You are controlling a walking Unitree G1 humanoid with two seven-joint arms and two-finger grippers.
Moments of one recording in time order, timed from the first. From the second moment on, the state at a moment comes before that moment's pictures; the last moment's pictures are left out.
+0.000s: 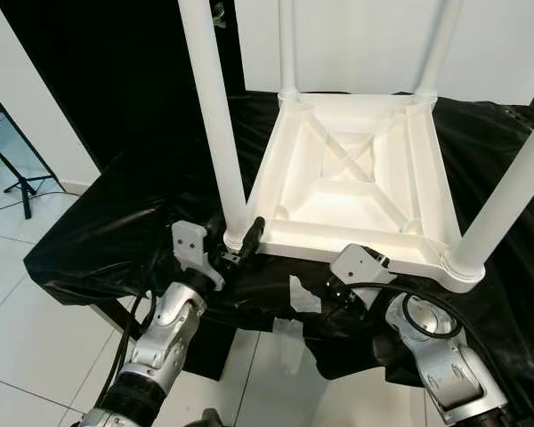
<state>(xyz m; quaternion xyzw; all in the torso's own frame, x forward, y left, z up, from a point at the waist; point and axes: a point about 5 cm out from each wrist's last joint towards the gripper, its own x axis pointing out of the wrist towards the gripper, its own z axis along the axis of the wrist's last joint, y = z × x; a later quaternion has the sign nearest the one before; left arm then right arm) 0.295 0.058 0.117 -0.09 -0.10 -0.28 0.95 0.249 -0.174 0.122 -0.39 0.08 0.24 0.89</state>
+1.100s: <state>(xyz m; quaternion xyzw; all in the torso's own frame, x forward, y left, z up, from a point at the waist) 0.319 0.032 0.118 -0.03 -0.08 -0.31 0.95 0.236 -0.190 0.118 -0.57 0.08 0.14 0.81</state>
